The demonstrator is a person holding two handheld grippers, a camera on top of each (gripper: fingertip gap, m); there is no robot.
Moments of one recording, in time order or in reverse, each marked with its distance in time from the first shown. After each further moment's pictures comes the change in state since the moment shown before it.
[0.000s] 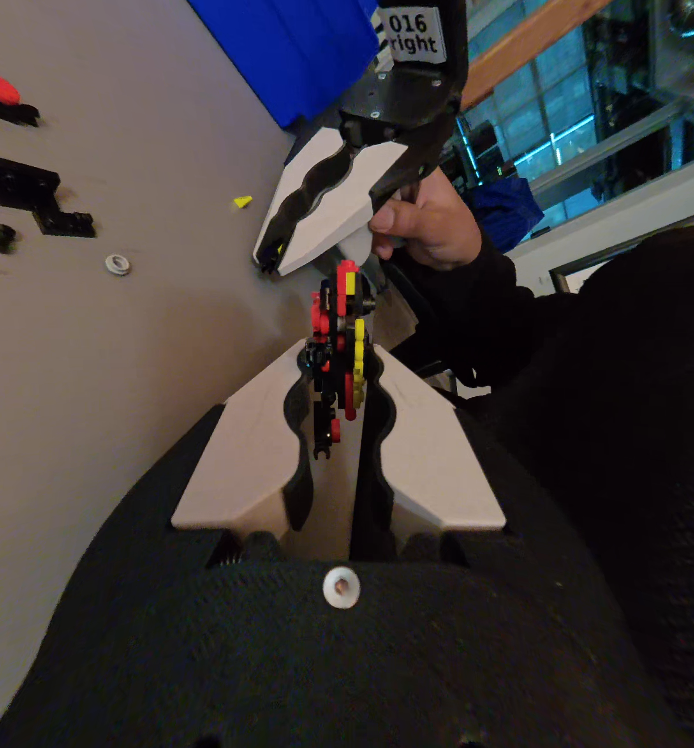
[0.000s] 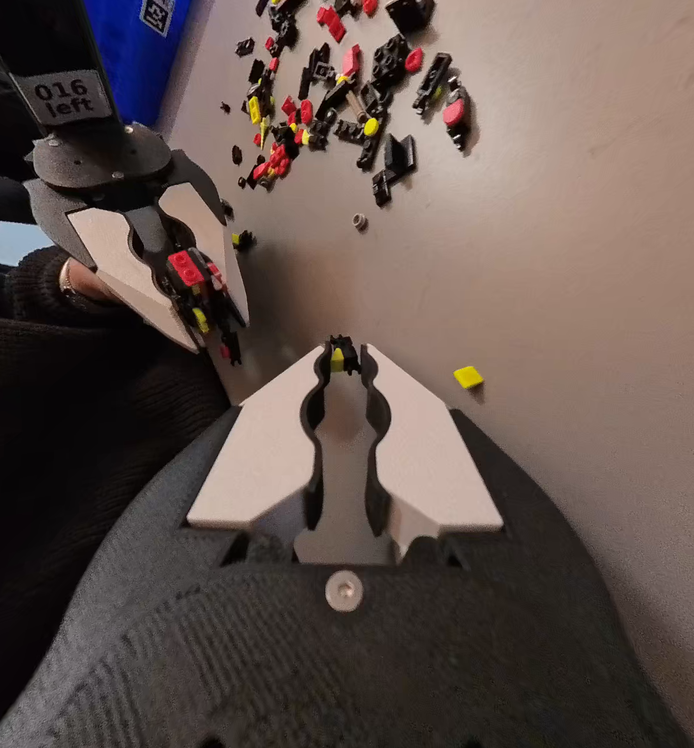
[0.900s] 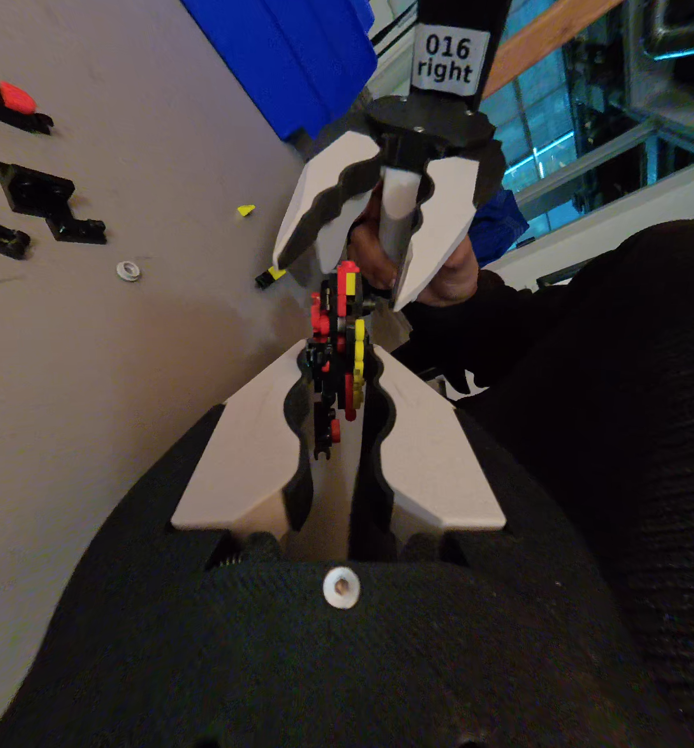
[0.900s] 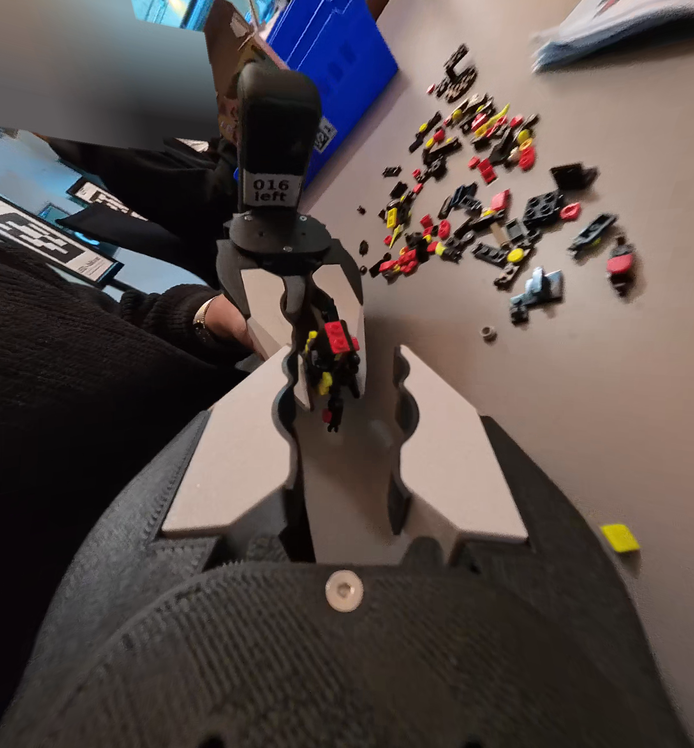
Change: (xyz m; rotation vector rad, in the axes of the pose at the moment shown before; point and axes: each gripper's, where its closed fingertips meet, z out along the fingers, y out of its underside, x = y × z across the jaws) left arm -0.002 -0.004 -0.001 0.023 0.029 -0.013; right arm -0.064 -0.036 0.011 0.219 -0.234 -0.138
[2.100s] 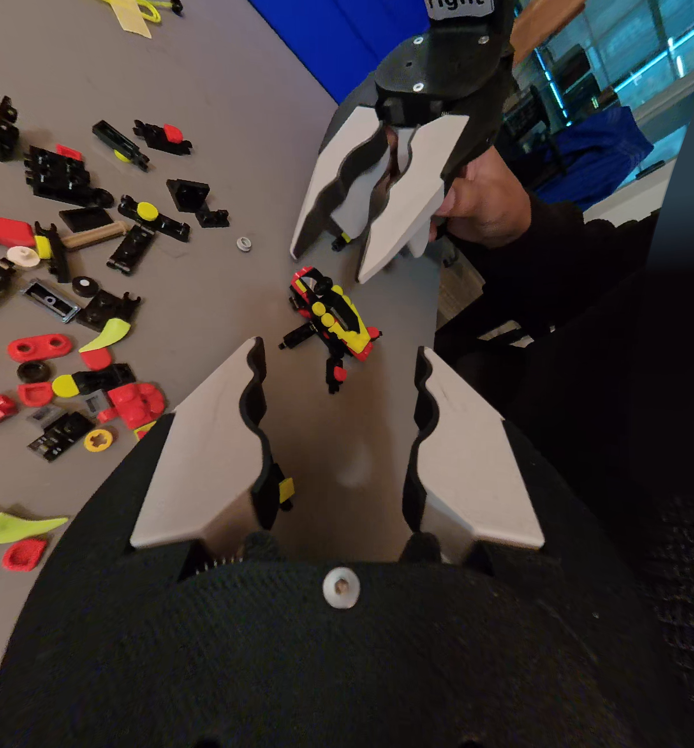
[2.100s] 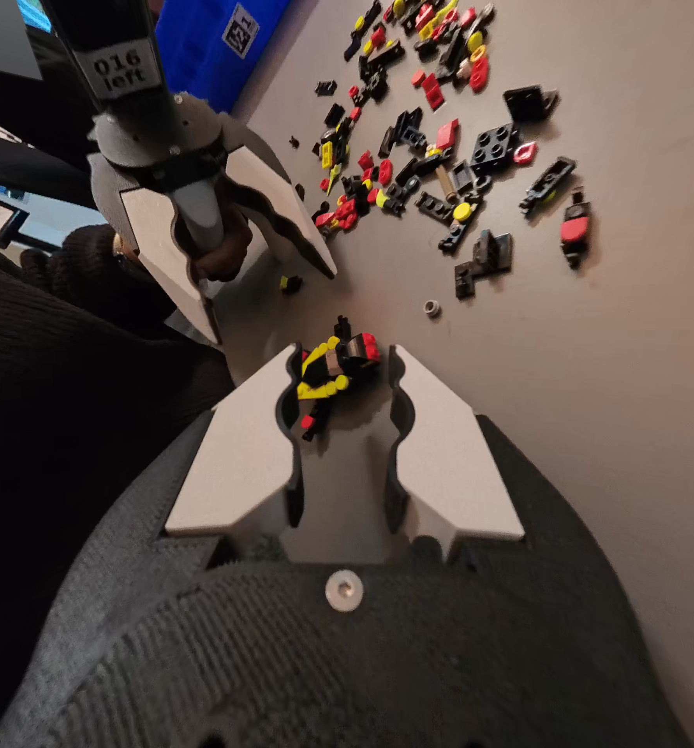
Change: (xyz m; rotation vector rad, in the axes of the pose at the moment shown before) left arm -0.029 0.006 -0.051 -0.076 -0.189 0.174; right arm 0.036 0.018 0.016 -0.189 0.116 0.019
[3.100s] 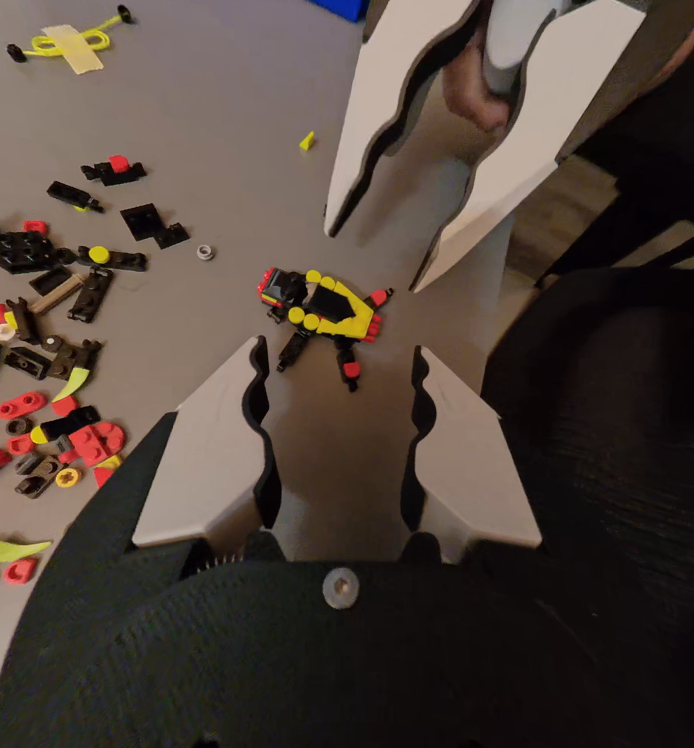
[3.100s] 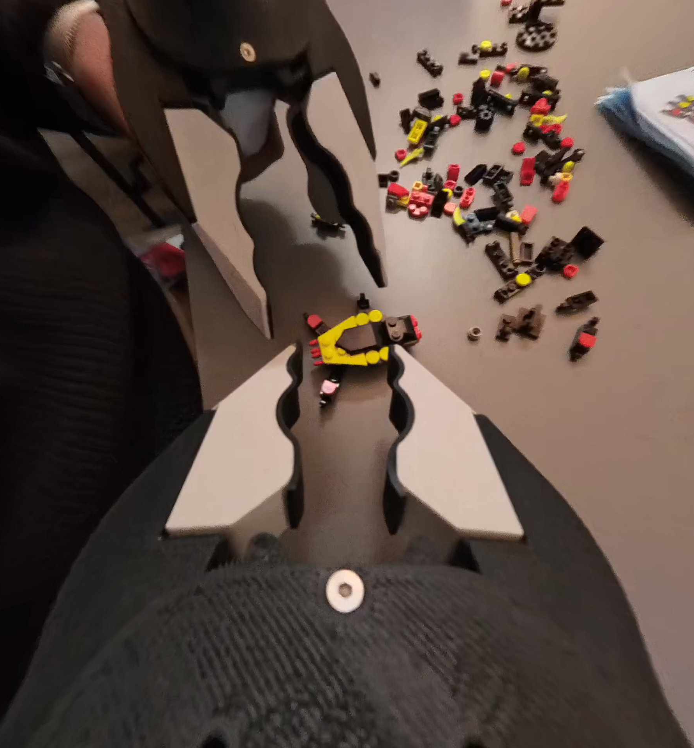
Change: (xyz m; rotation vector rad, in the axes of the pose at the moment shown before) left arm 0.011 0.021 0.028 -0.137 -0.304 0.352; right arm -0.037 0.026 -0.013 -0.092 0.217 -0.673
